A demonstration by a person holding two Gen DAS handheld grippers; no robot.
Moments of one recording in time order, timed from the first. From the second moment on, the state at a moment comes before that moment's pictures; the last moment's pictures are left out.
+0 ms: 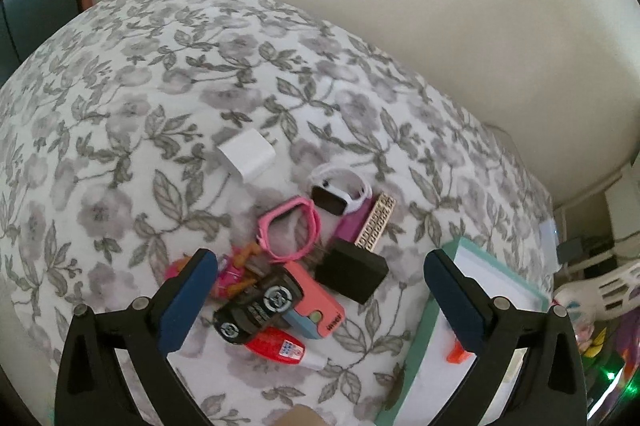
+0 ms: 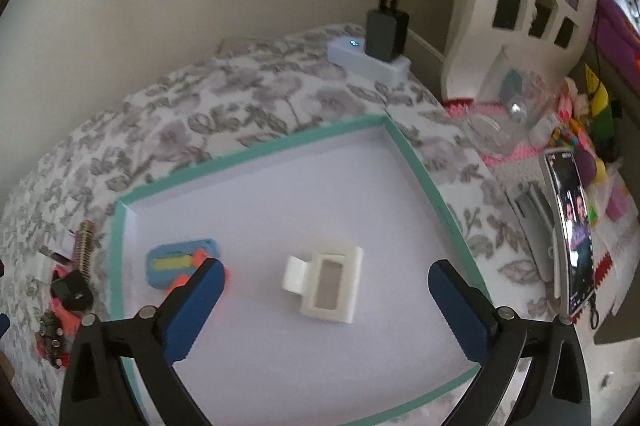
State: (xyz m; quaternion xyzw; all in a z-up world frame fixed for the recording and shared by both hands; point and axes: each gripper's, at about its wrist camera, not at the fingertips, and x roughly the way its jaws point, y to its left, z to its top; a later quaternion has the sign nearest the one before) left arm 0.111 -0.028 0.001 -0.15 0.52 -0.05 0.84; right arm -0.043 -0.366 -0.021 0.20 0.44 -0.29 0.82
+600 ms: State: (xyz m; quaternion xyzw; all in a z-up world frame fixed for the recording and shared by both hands) left arm 0.117 0.052 0.044 -0.11 0.47 0.01 0.88; right arm -0.005 -0.276 0.032 0.17 0.39 -0.15 0.89
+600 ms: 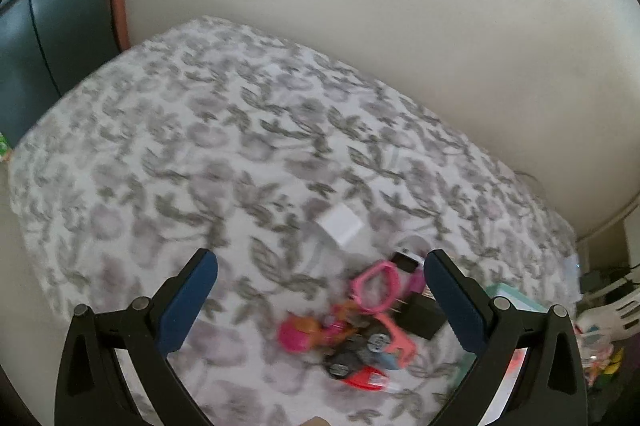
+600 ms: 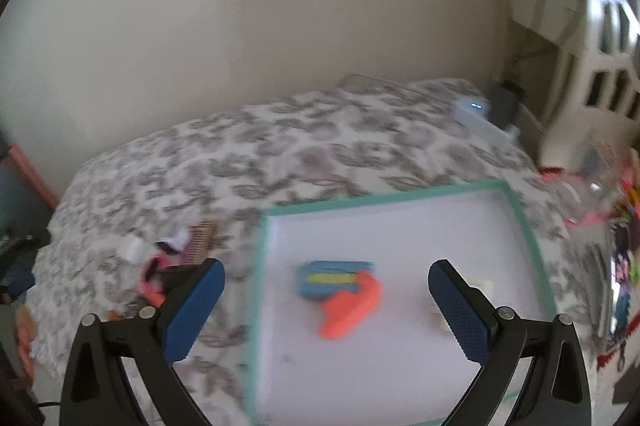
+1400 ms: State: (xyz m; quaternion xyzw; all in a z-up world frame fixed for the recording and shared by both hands) left arm 0.132 0.080 -0.046 -0.05 0.62 0.06 0.78; right arm 0.060 -0.136 -0.060 0.13 0.55 -0.03 0.83
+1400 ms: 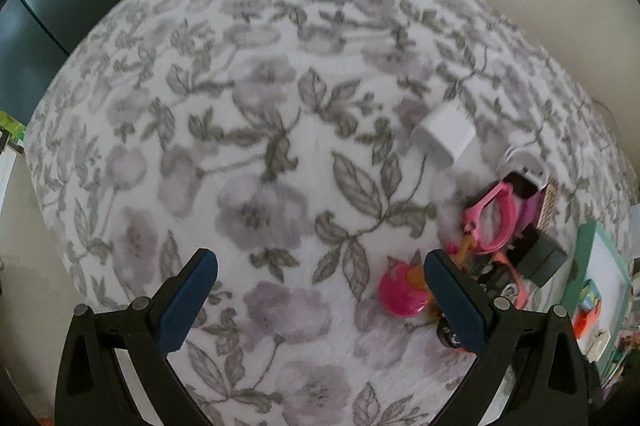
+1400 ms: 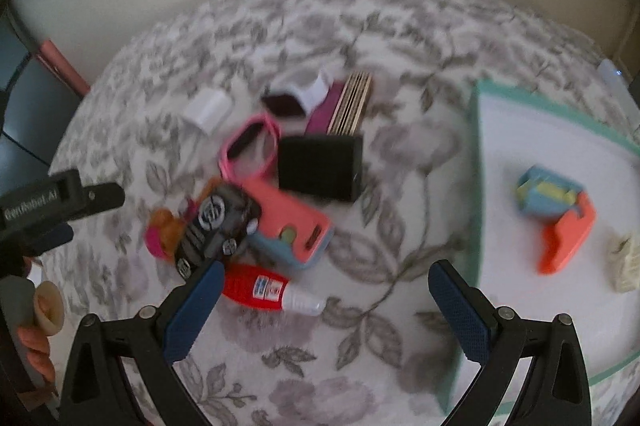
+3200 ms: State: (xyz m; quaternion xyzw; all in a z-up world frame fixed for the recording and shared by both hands) left arm 0.125 0.055 -0.049 -0.02 0.62 0.04 0.78; right arm 0.065 -0.124 -0.093 0.11 0.58 -0.04 0.81
